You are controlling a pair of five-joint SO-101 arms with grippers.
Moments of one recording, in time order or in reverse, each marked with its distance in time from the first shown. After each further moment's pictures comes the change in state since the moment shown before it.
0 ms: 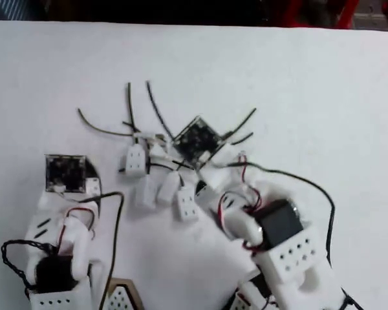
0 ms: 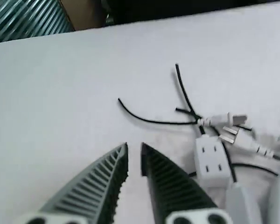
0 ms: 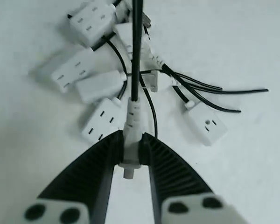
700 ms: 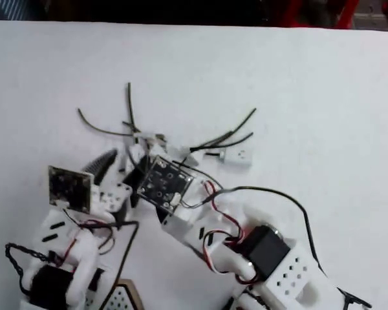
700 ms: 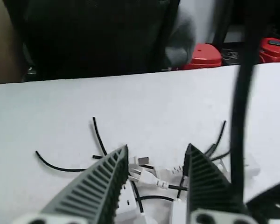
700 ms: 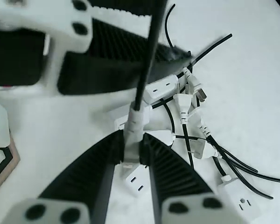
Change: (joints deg) left arm 22.2 -0.6 -10.2 3.2 9.6; right arm -16.8 -6.3 6.3 -11.2 -1.1
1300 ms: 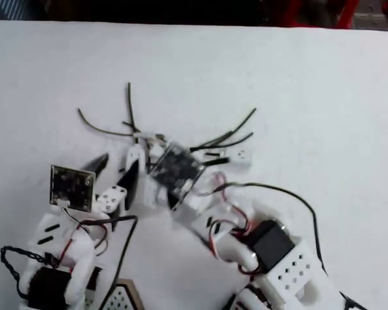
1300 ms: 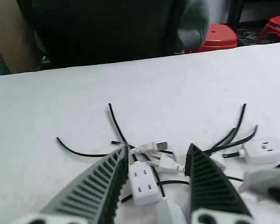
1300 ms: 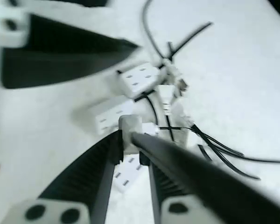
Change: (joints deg) left arm -7.4 0.1 -0.6 4.5 -5.6; right arm 9.1 0.1 0.7 -0.4 0.1
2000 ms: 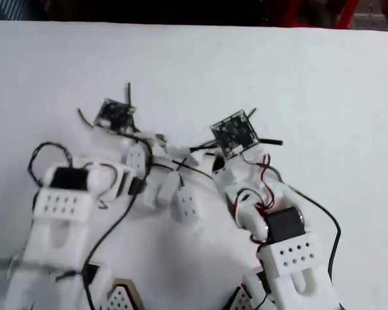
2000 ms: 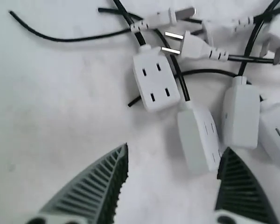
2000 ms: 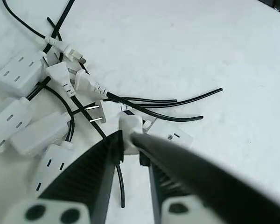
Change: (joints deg) left arm -4.4 64.8 -19.6 2.2 -8.5; right arm 21.5 0.0 11.9 -12.1 -2.5
